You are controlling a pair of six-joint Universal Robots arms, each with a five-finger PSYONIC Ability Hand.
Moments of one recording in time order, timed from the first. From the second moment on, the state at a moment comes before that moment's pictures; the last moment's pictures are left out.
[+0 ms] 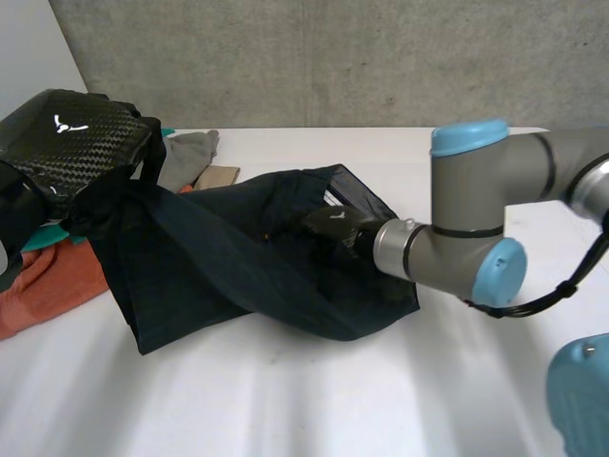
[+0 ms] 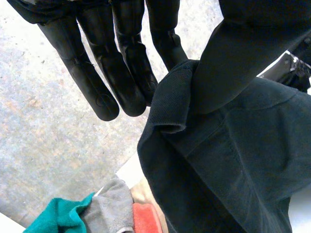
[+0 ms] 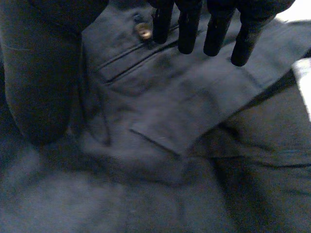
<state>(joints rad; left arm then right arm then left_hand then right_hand) 4.37 -1.34 -1.53 2.75 -1.37 3.57 2.10 -0.64 0.73 0.42 1.04 3.01 1.15 1.19 1.19 1.20 0.99 0.28 0.26 0.26 0.27 0.07</state>
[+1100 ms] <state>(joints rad) 4.40 -1.42 -0.88 2.77 -1.42 3.23 1.95 -1.57 0.90 0.25 1.40 2.80 1.15 1.20 1.19 1.20 1.00 1.15 1.17 1.18 1.19 1.02</state>
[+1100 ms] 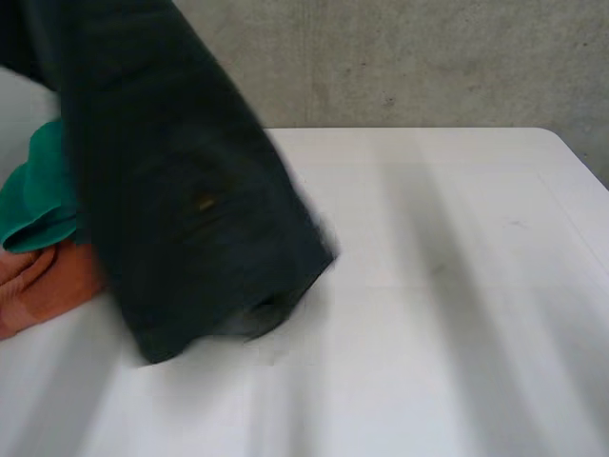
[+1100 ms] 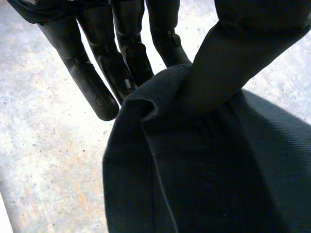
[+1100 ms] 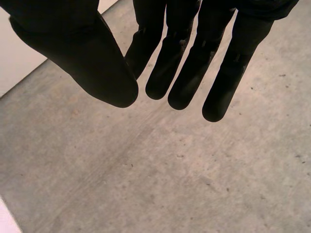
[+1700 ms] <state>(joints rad) 4.34 -1.60 -1.10 2.83 -1.41 3.32 2.11 -0.89 1.13 0.19 1.23 3.36 1.15 1.20 1.19 1.20 1.01 0.22 0.21 0.21 0.21 0.05</state>
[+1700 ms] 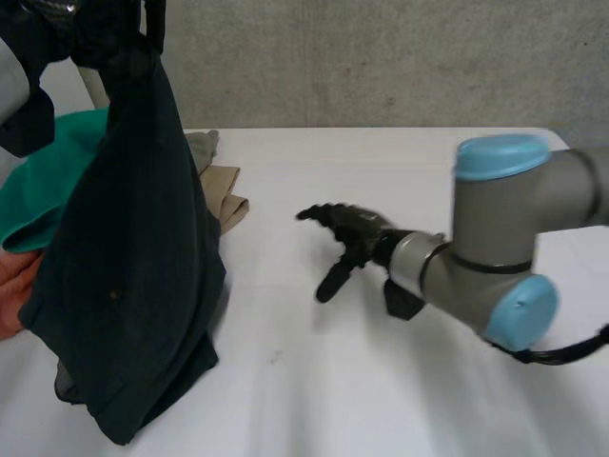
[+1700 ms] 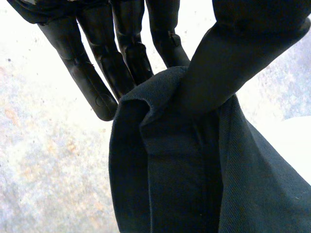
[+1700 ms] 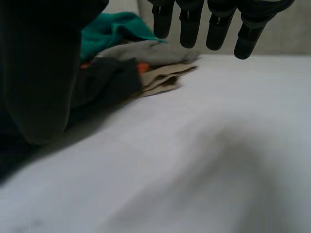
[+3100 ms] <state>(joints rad) 4.32 -1.69 -1.57 2.97 -1.43 3.31 2.02 -0.42 0.45 -0.06 1.43 2.70 1.15 1.20 1.19 1.20 1.01 0.22 0.21 0.21 0.21 0.05</state>
